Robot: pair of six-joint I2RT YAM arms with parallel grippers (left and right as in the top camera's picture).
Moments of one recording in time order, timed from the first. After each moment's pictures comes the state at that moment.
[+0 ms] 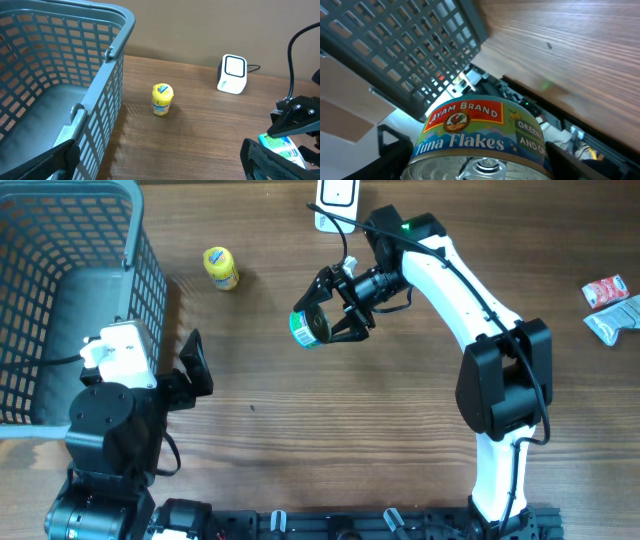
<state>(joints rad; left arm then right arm) -0.17 0.63 0.96 -0.71 -0.21 -0.20 0.37 2.17 1.86 -1.29 -1.16 0.58</state>
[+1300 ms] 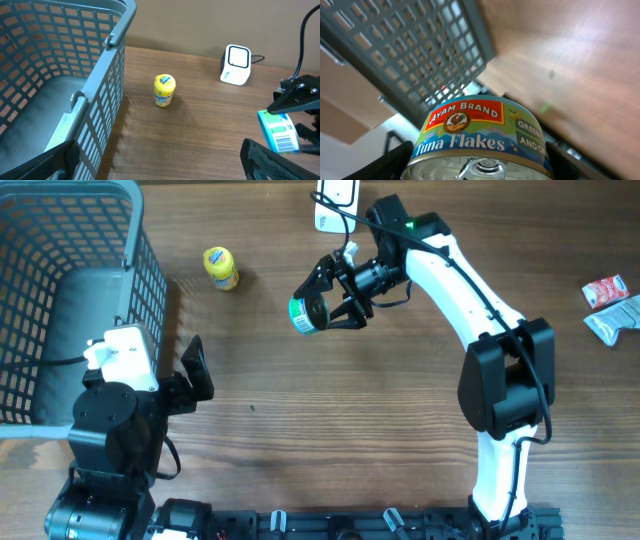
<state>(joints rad) -0.17 0.63 0.96 -0.76 -0.21 -0.20 0.36 2.17 1.86 -1.12 -1.11 0.60</state>
